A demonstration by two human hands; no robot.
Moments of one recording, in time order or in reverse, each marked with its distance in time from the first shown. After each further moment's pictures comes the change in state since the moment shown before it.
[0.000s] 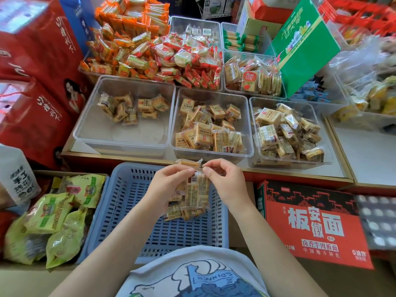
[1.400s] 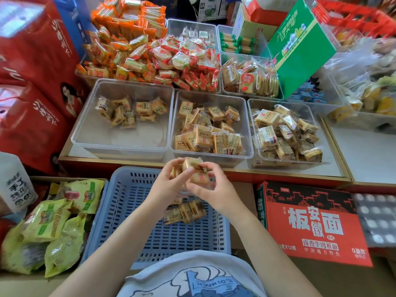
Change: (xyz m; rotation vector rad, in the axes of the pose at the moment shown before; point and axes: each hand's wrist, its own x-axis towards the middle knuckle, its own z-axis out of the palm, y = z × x) left_hand 0.009 -0.003 -0.009 0.091 -0.010 0.051; right_hand -0.011 0.005 0.010 -0.013 -0.267 0.103
